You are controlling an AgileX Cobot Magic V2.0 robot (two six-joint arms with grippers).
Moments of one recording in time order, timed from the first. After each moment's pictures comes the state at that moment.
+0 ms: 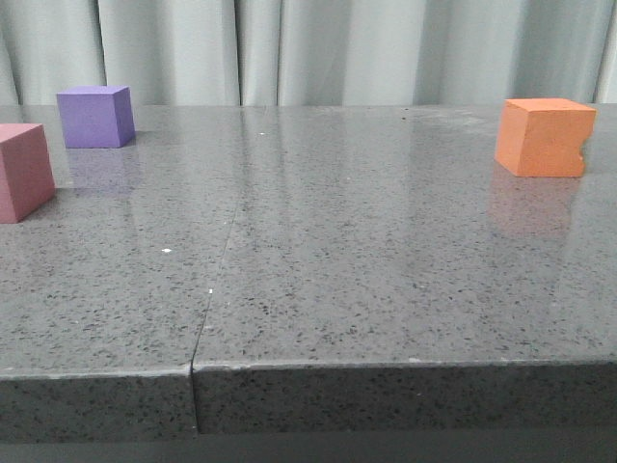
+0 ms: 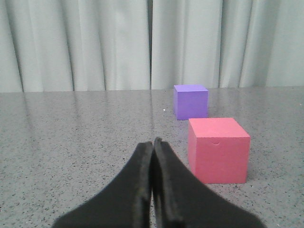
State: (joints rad) left arm 0.01 -0.01 0.00 0.05 0.02 -0.05; right arm 0.03 1.19 -1.11 0.07 0.83 0.10
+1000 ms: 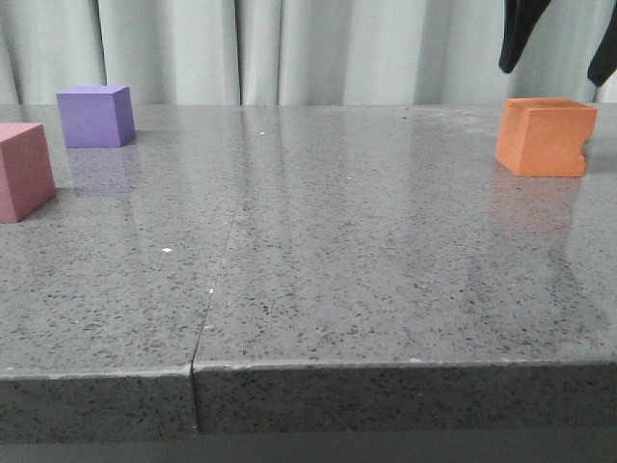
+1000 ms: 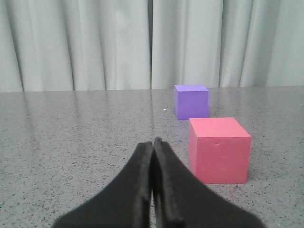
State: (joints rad) left arm 0.01 -0.01 0.00 0.05 0.02 -0.05; right arm 0.07 1.90 -1.87 0.12 1.24 0.10
